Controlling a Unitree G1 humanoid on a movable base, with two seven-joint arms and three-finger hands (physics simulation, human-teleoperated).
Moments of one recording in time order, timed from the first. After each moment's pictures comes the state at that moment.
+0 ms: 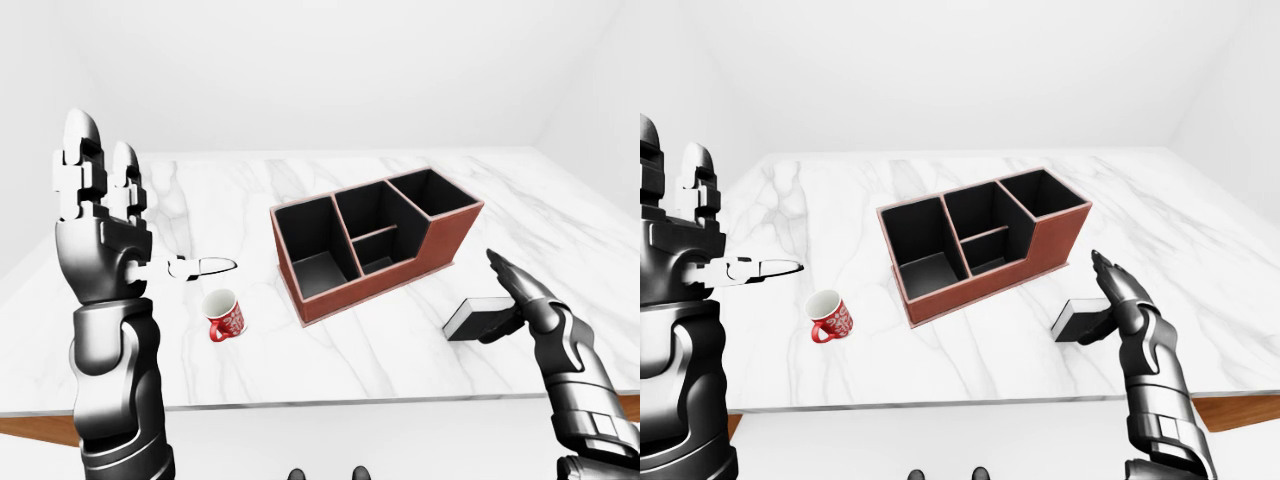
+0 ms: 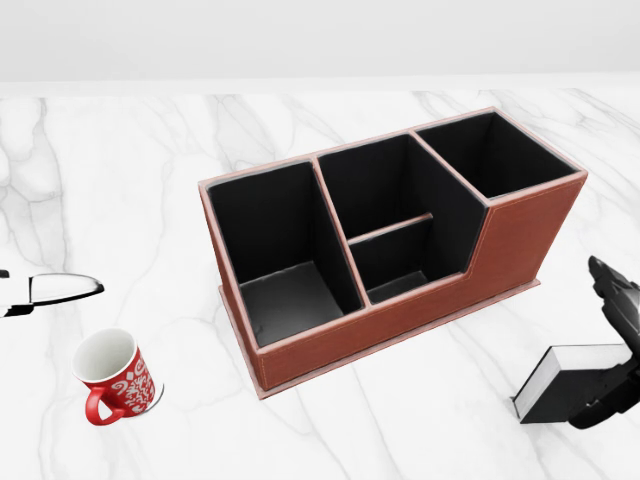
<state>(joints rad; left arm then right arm) -0.21 0.21 0.32 -0.50 -0.22 0.09 -0.04 -0.31 -0.51 -0.26 0.48 -0.77 0.09 0.34</state>
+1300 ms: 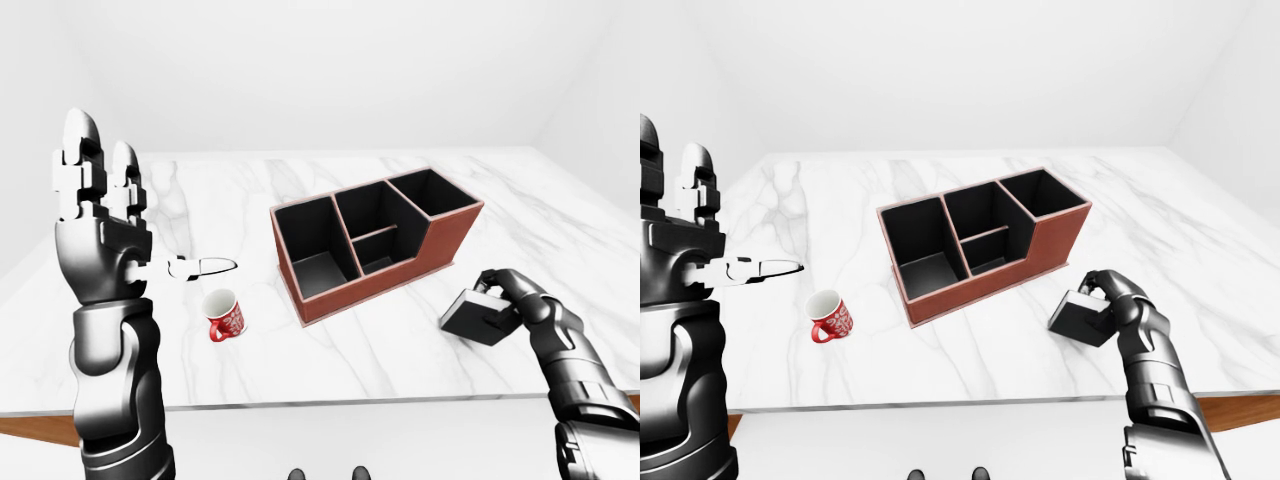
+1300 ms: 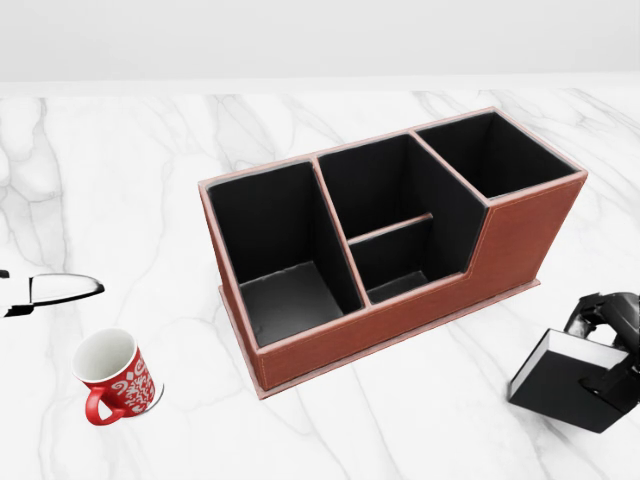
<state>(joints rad) -0.21 0.21 0.32 -0.50 -0.22 0.09 -0.04 -0.47 -0.57 -0.17 0.82 -0.74 0.06 0.26</state>
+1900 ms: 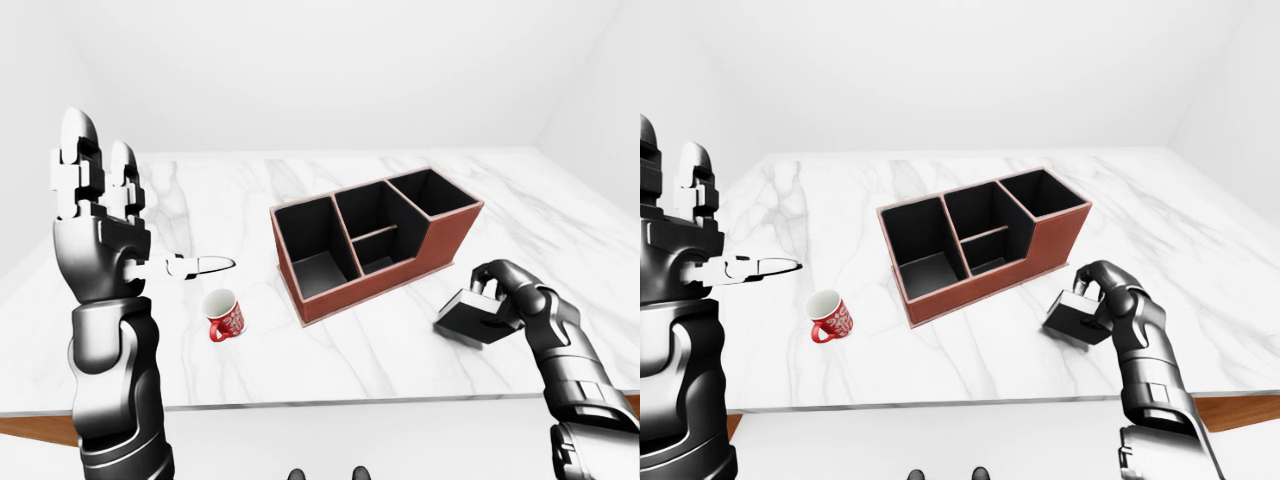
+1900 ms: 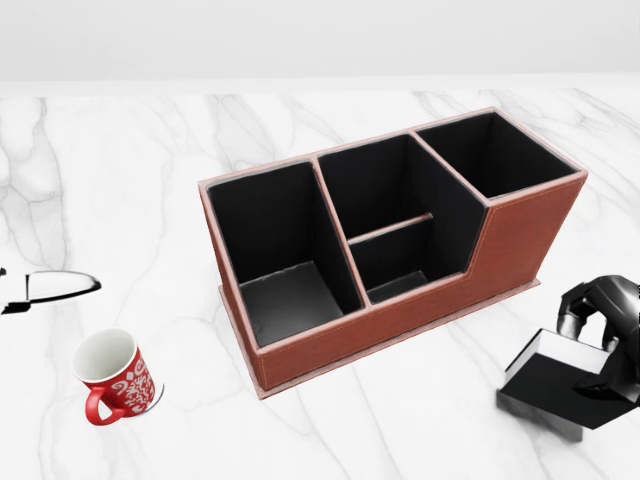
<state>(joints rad) -0.21 0.22 0.32 -0.49 -0.23 0.09 -0.04 -0.46 -0.55 -0.17 0.70 -0.79 0.09 0.33</state>
